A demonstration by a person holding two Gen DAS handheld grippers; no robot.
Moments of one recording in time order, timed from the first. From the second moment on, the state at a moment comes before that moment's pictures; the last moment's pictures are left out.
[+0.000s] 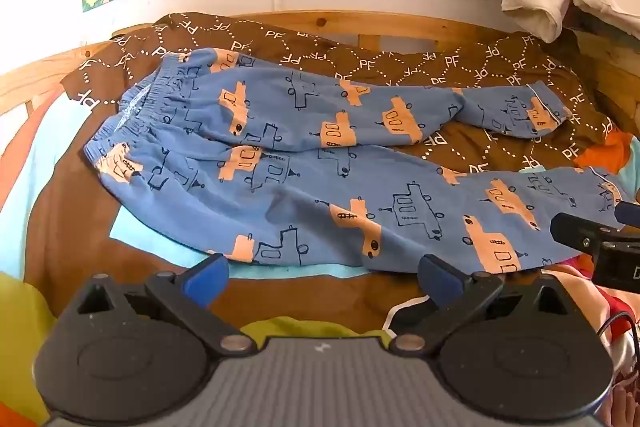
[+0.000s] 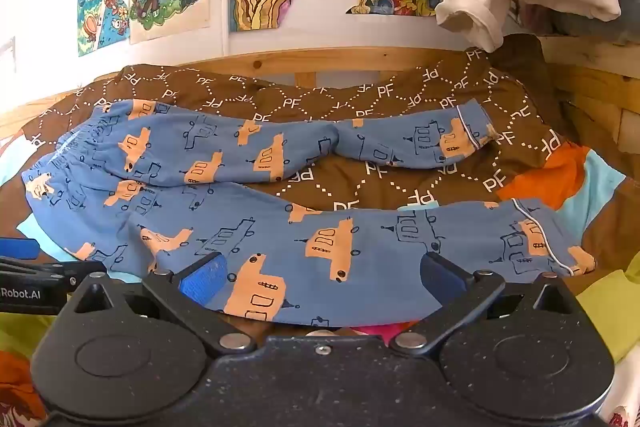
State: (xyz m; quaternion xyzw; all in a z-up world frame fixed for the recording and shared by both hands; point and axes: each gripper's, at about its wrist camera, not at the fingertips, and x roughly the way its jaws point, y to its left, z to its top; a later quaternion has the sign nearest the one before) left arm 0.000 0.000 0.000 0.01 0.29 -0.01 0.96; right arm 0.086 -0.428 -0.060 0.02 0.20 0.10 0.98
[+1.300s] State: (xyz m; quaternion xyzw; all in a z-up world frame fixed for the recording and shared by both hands) left arm 0.002 0.000 -0.004 0.01 0.30 -0.01 0.95; right arm 0.088 -0.427 -0.060 0.03 0.21 0.09 0.97
